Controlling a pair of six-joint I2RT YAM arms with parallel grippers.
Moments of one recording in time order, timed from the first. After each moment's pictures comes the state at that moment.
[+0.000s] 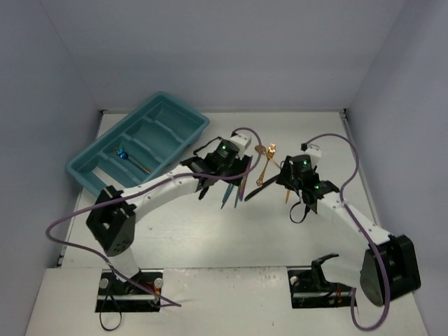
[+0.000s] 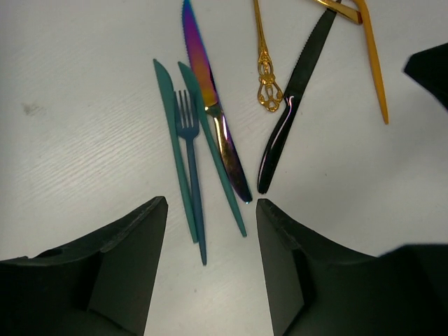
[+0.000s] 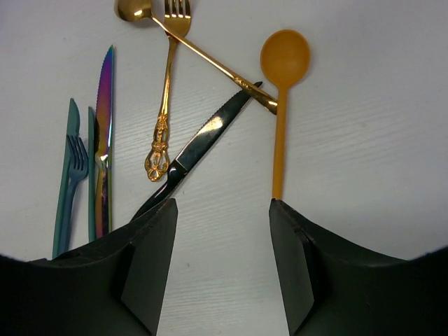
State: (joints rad) left arm -0.82 1.70 1.38 -0.39 -0.13 -0.25; right arm 0.35 1.19 0.70 -0.23 0.29 0.56
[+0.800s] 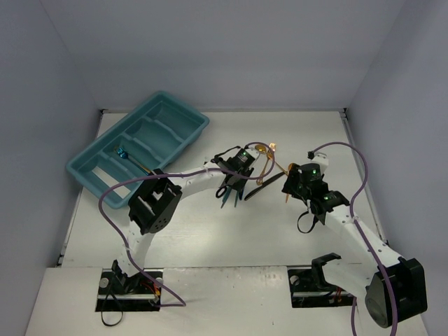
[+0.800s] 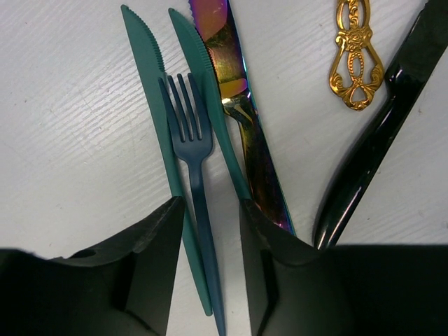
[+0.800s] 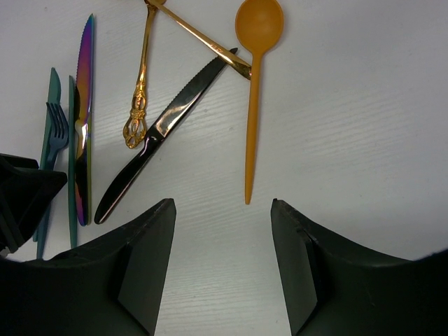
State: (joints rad) left arm -0.83 2.09 1.57 -0.46 -0.19 -0.19; right arm 0.31 1.02 0.61 -0.31 0.24 0.53
